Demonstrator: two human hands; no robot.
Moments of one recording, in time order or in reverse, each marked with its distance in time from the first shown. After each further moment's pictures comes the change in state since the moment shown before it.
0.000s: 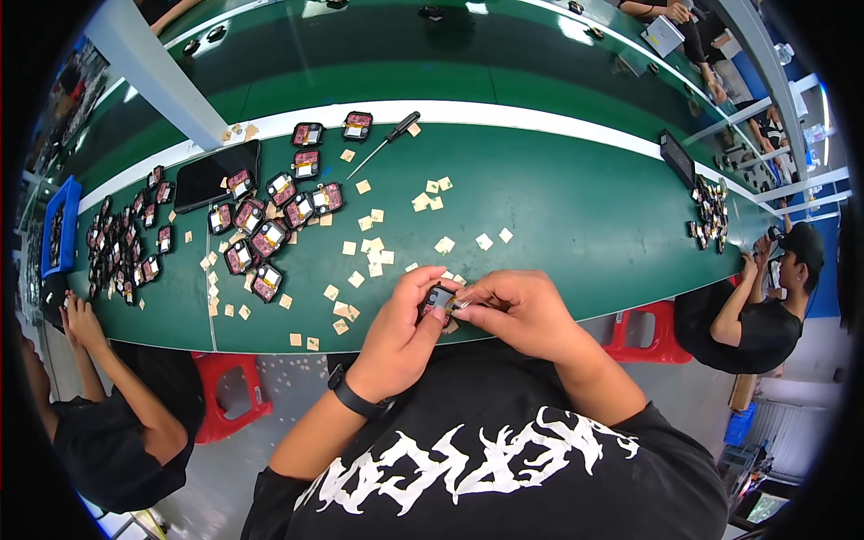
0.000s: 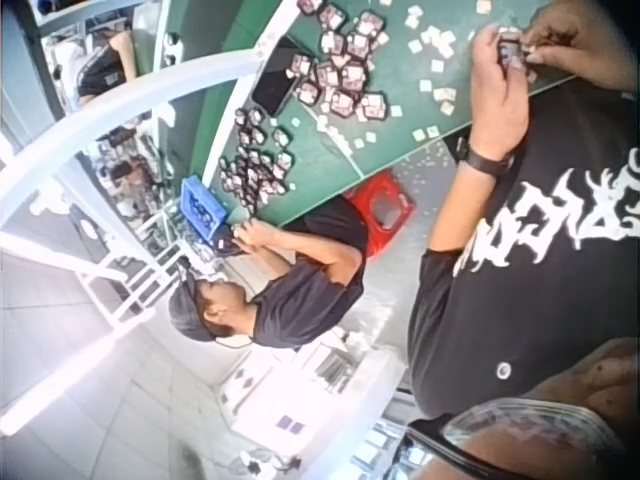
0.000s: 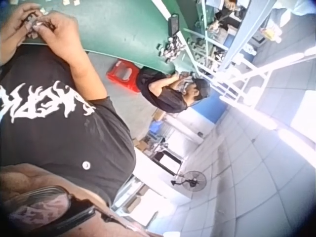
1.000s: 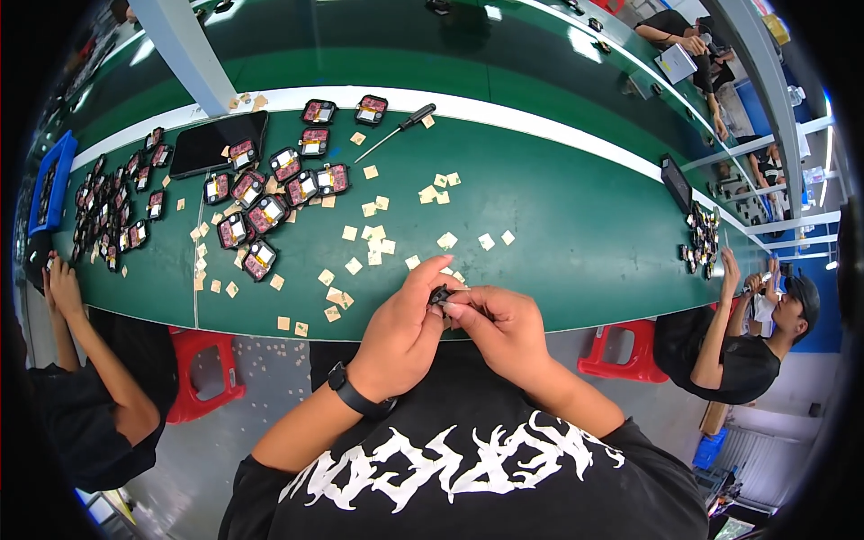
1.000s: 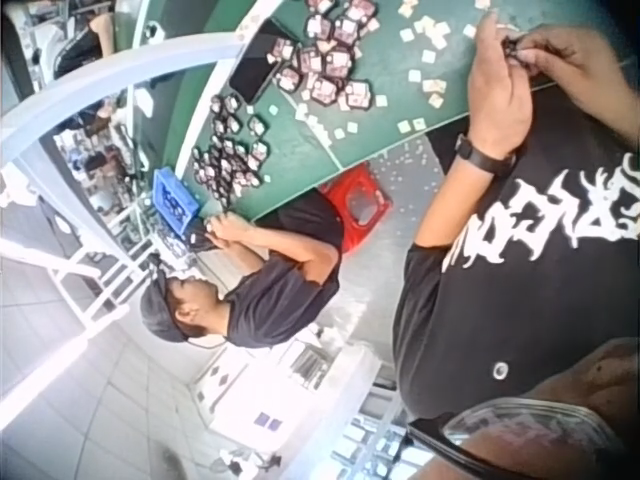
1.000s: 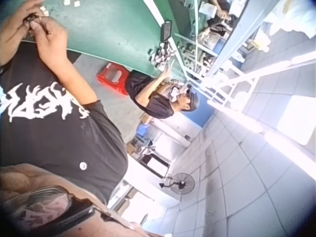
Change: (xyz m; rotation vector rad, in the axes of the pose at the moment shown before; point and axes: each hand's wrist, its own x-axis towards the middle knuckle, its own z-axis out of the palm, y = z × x) left_hand -0.002 -0.008 0.008 0.196 0.072 0.200; right_hand -0.012 0.009 0.034 0.042 0.127 0.098
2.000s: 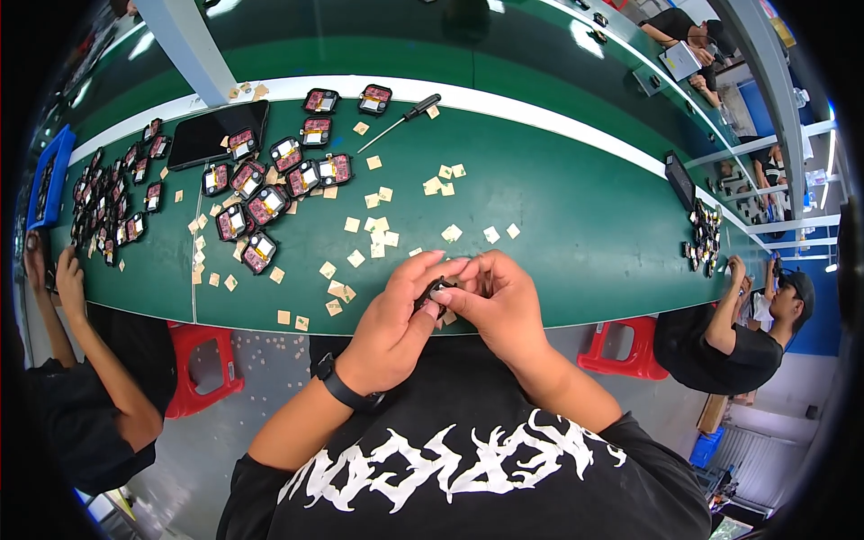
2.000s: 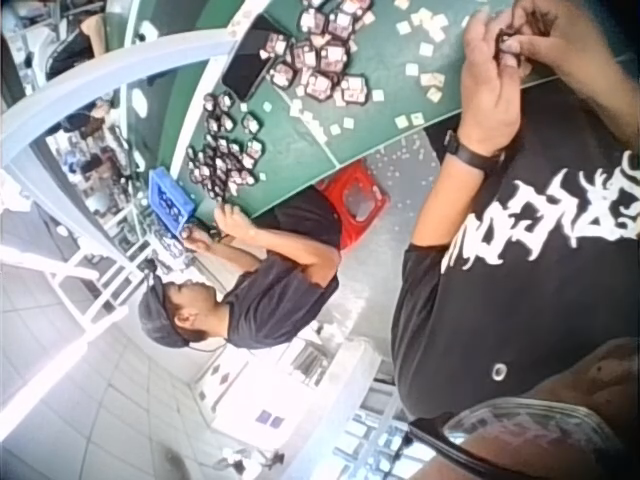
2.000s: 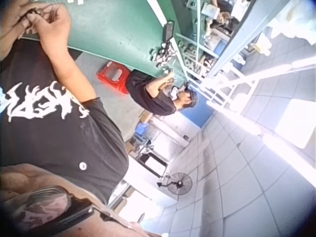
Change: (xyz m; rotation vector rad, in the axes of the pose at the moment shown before) left_hand -0.007 -0.009 -0.013 -0.158 -0.047 0.005; right_hand 0.020 0.011 0.016 0.450 0.109 0.151
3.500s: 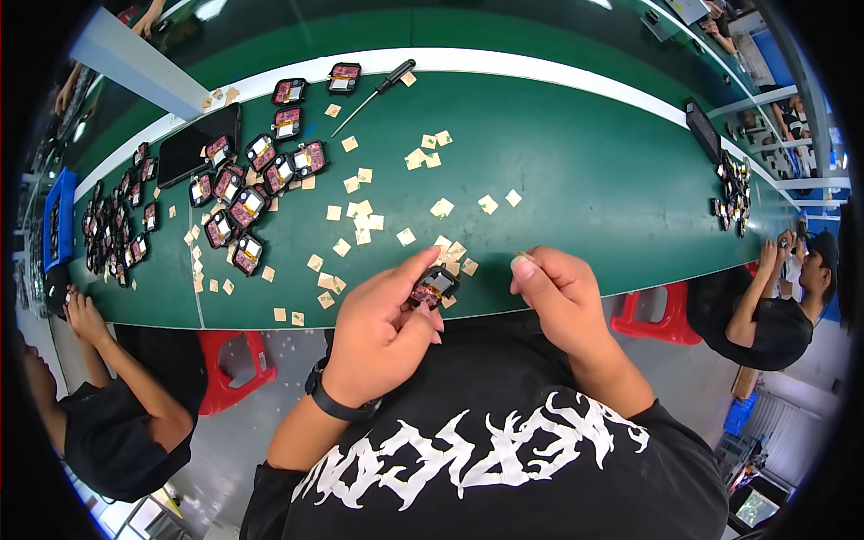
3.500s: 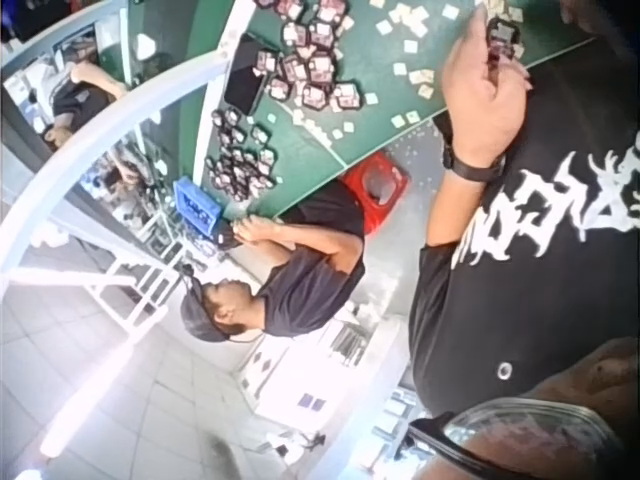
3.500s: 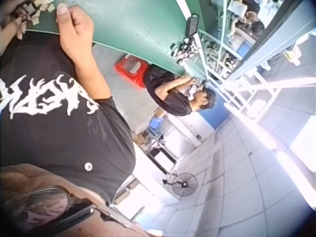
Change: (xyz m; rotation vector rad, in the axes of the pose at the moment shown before) left_hand 0.000 0.035 0.011 0.025 0.081 -0.313; right_hand -0.027 -0.031 -0.058 -0.254 -0.015 -0.036
